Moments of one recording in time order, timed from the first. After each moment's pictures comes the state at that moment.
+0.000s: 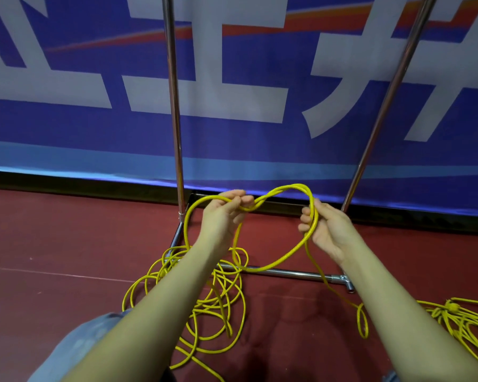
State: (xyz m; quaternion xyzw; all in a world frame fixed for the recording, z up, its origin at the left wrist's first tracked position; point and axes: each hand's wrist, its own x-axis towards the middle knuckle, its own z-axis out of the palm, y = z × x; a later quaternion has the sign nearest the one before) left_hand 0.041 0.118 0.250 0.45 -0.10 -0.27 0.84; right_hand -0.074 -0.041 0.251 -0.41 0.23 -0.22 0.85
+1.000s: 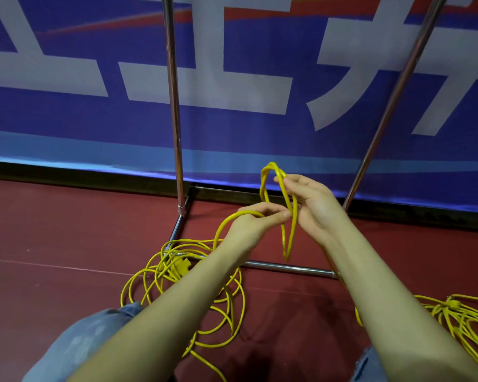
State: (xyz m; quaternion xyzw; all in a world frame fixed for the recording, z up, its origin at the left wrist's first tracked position) left_hand 0.010 0.100 0.239 0.61 -0.28 -0.26 0.69; right_hand -0.047 -0.004 0.289 -0.53 0.18 -0.21 0.80
